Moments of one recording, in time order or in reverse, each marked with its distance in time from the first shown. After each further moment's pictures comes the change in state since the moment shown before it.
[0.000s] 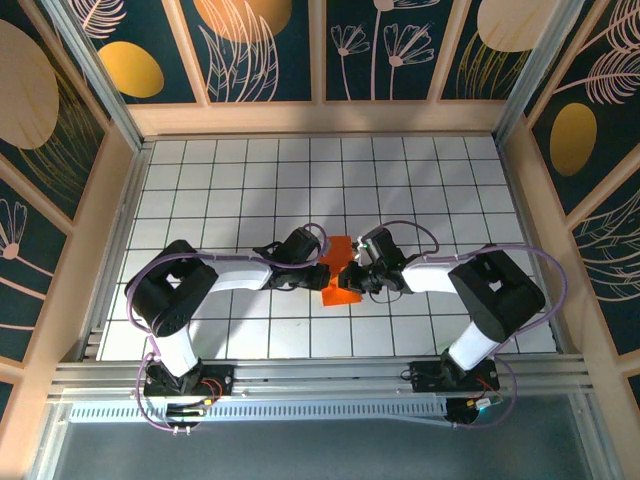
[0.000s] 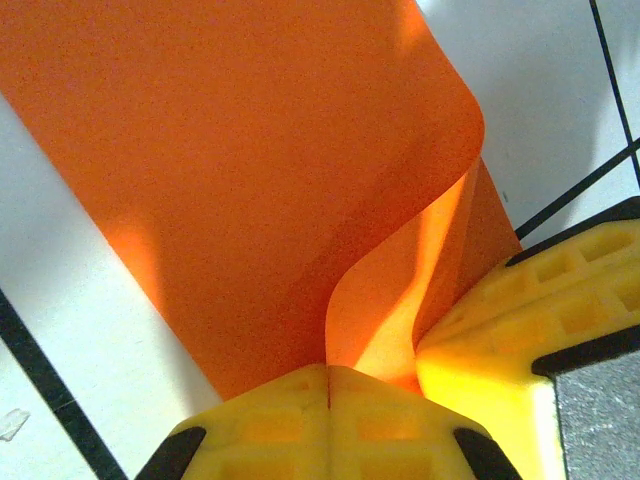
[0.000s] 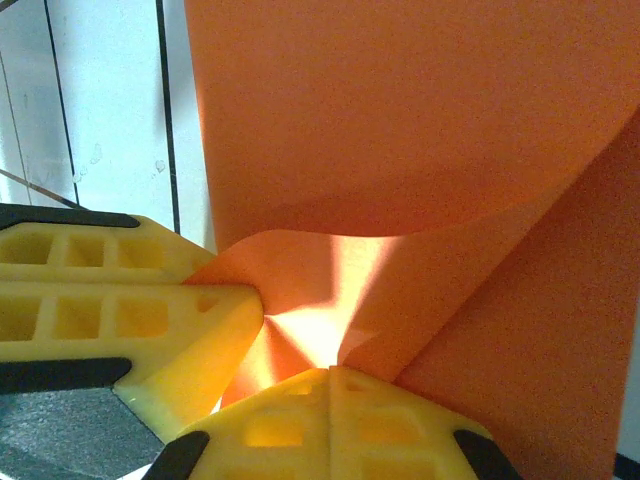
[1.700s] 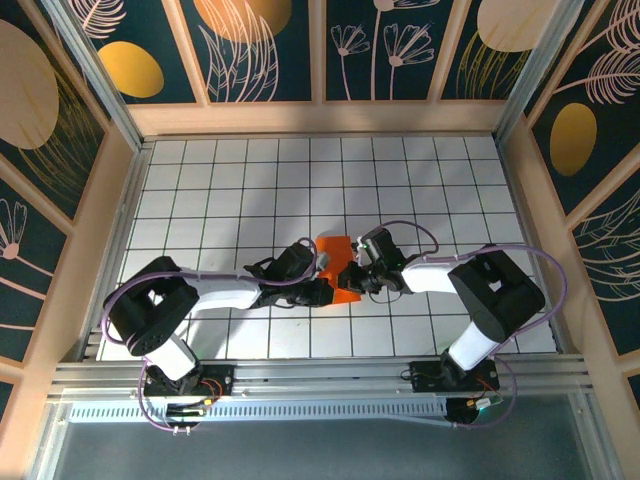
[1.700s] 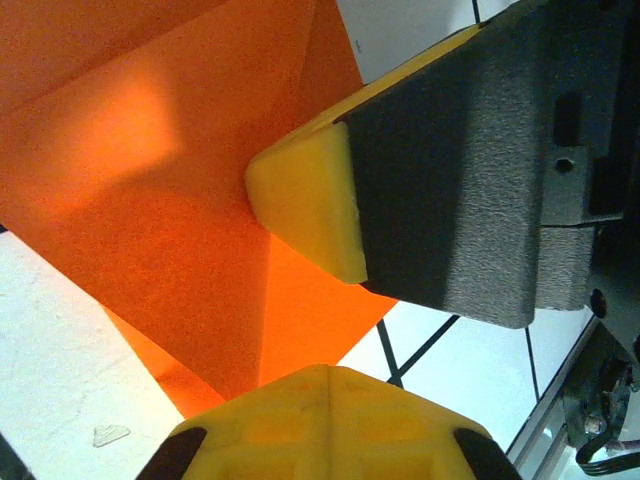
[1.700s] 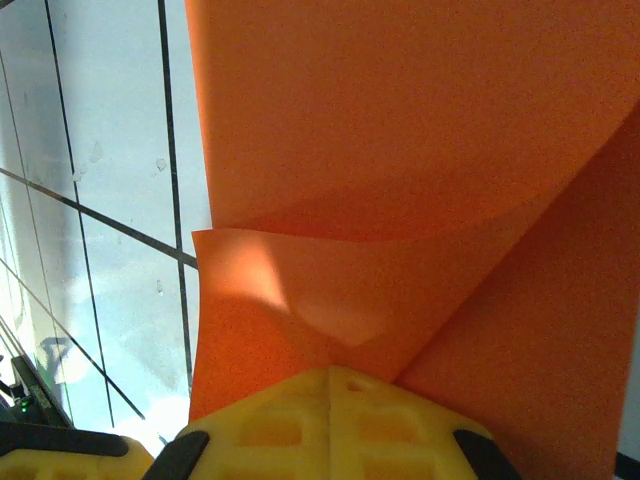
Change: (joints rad) left arm -0.086 -0.145 -0.156 0.105 0.120 -0.245; right arm 0.005 0.000 0.000 0.001 0.002 -0.002
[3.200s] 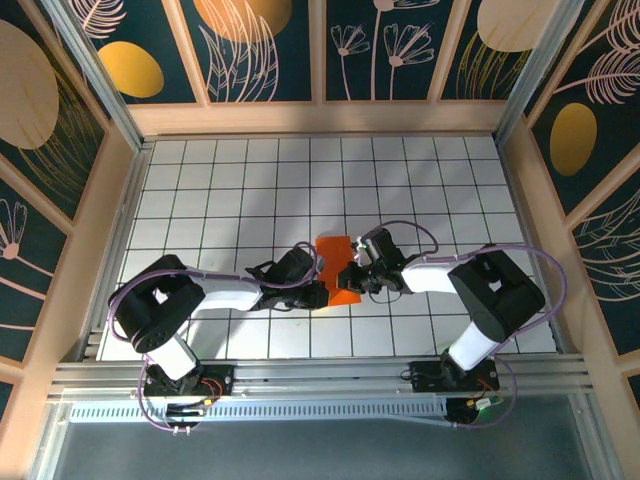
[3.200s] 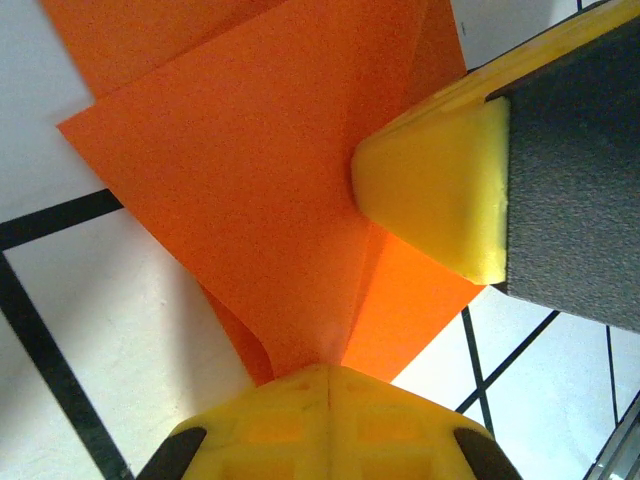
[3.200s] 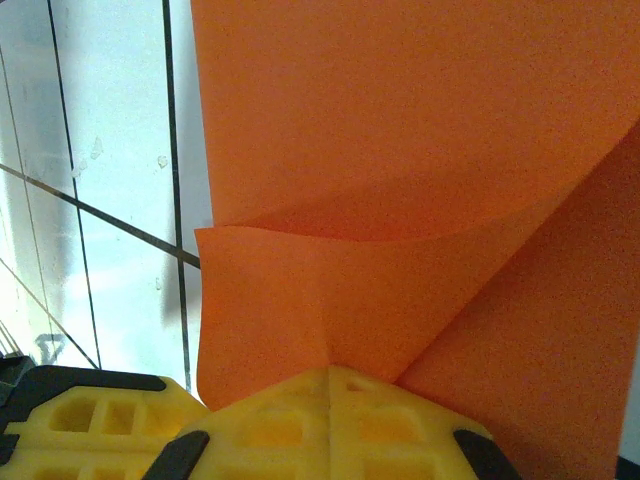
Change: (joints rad) left arm 0.000 0.028 -0.025 -0.001 -0.068 0.015; right arm 0.000 0.001 0.000 0.000 0.002 -0.017
